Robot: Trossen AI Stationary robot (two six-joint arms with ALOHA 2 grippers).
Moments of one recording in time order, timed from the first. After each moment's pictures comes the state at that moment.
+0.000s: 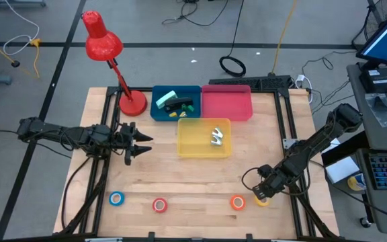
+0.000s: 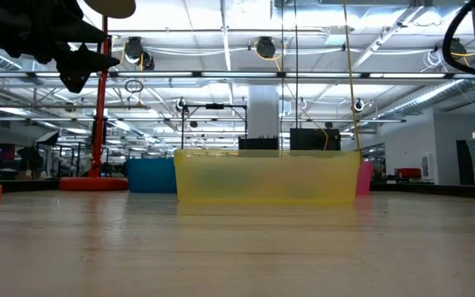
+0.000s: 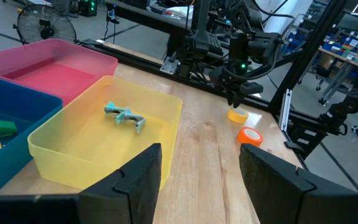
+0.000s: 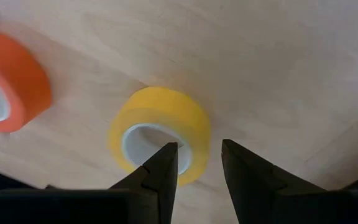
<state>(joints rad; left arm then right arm) -0.14 0.45 0.26 0.05 -0.14 -0.34 0.72 1.24 0.58 -0.60 -0.24 1.90</state>
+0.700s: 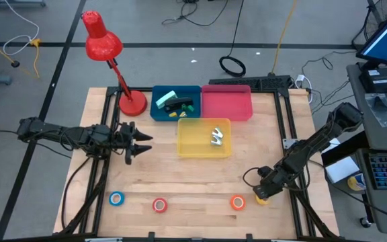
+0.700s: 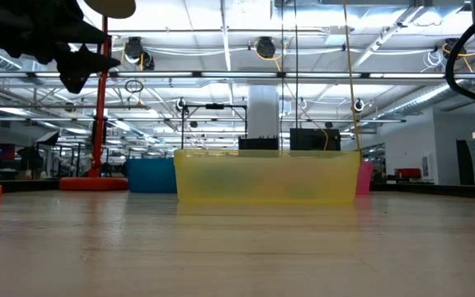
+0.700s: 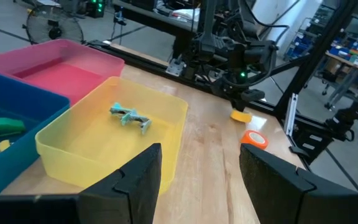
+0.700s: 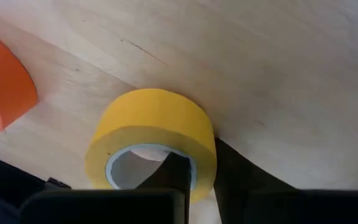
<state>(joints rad) -0.14 0.45 0.26 0.05 -0.17 -0.36 0.72 1.24 0.40 -0.41 -0.27 1.89</state>
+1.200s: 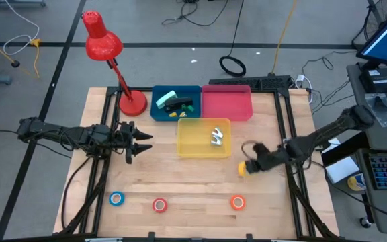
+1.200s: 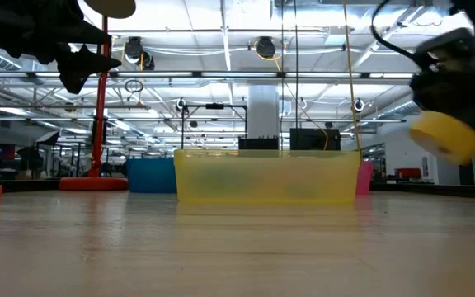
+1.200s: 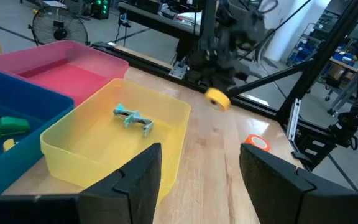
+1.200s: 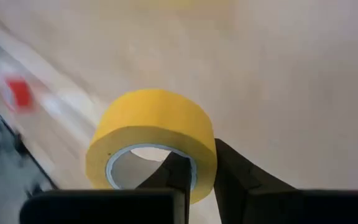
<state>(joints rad) -0.14 0.45 0.26 0.05 -0.19 -0.37 0.40 0.93 0.42 -0.41 0.13 1.61</state>
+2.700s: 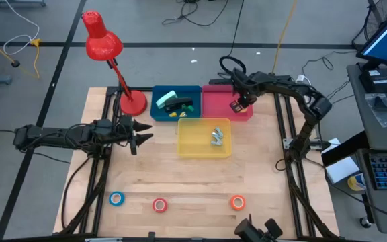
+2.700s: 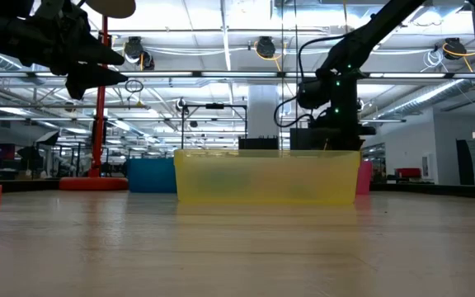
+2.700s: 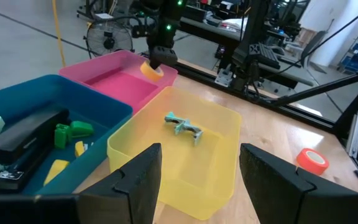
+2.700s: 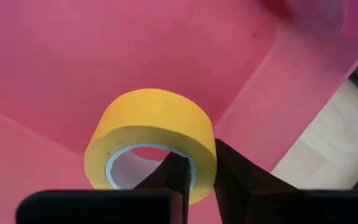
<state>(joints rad) 0.04 0.45 0.26 0.02 -0.18 -0.32 -0.79 1.77 1.24 -0.91 0.13 0.18</state>
